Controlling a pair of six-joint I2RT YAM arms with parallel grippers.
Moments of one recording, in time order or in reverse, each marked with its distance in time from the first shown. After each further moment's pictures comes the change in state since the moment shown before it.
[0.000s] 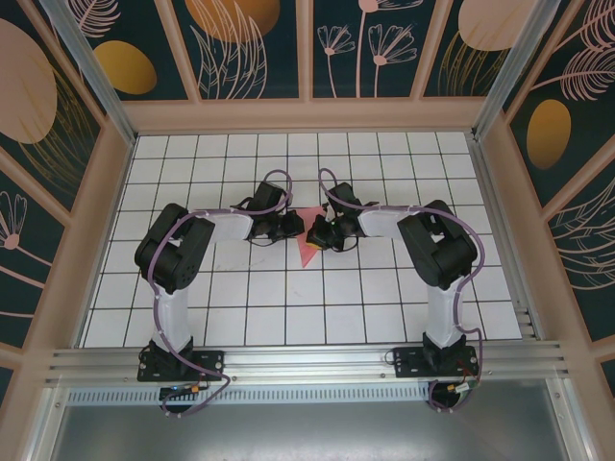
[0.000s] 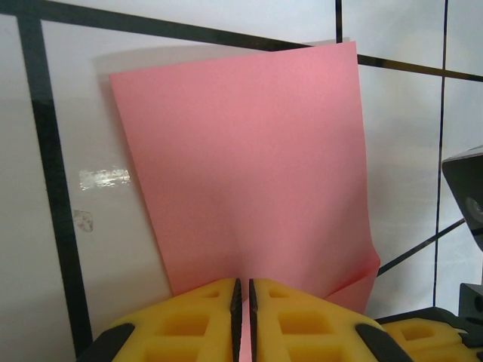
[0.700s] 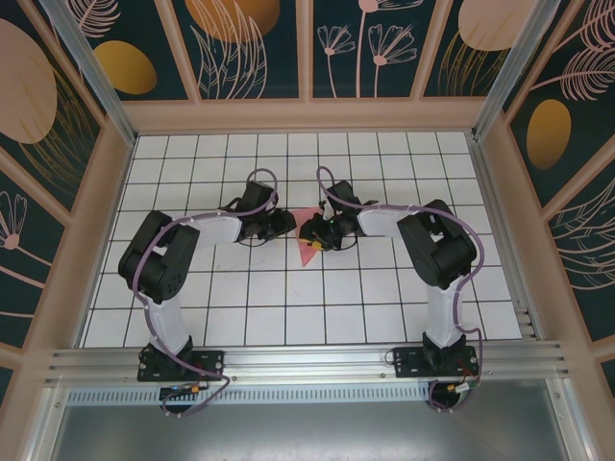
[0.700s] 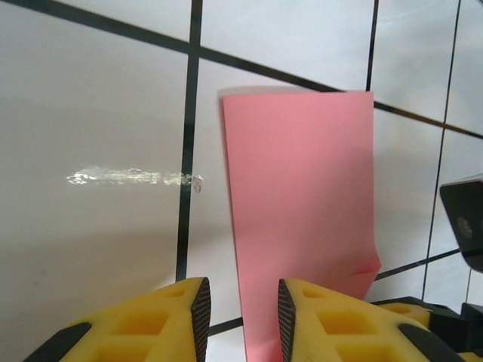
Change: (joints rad) left arm 0.037 -0.129 -0.080 -0.027 -0.081 -0.108; right arm 0.000 0.005 0.014 0.012 -0.040 -0.022
